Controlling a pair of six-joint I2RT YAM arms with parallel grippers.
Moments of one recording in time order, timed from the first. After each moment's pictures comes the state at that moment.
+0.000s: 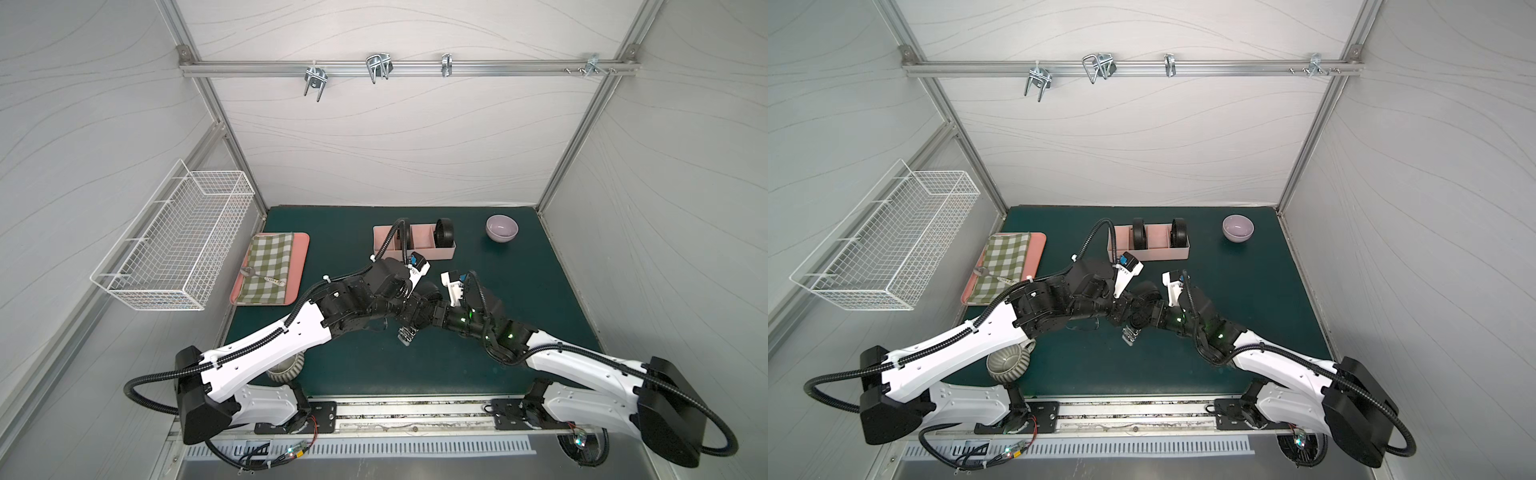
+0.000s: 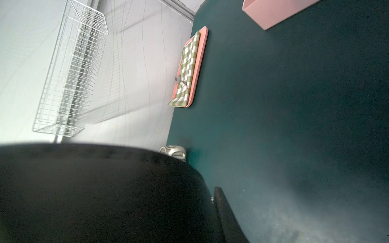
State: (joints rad) left arm -0.98 1.26 1.21 -0.67 0.00 -0.28; right arm 0.90 1.09 0.51 0.24 -0.24 1.01
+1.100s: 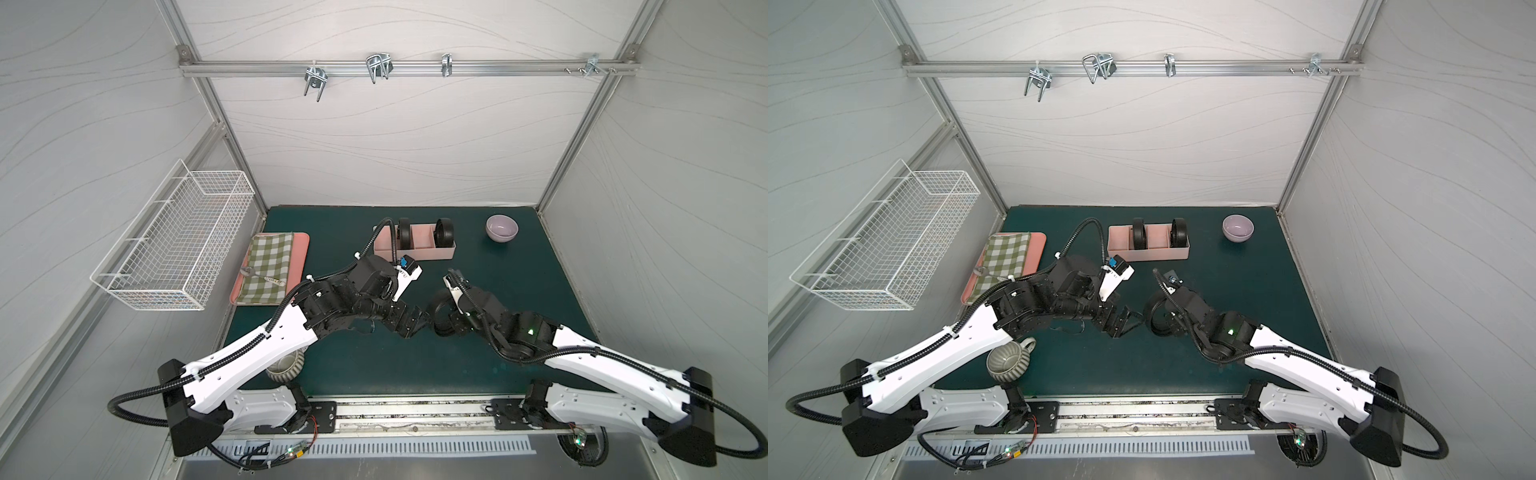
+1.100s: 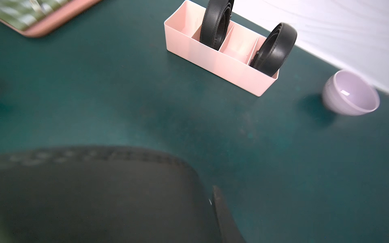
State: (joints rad) left arm -0.91 1.20 1.22 -0.79 0.20 -0.26; right arm 1.09 1.02 0.84 -0.61 0.50 0.18
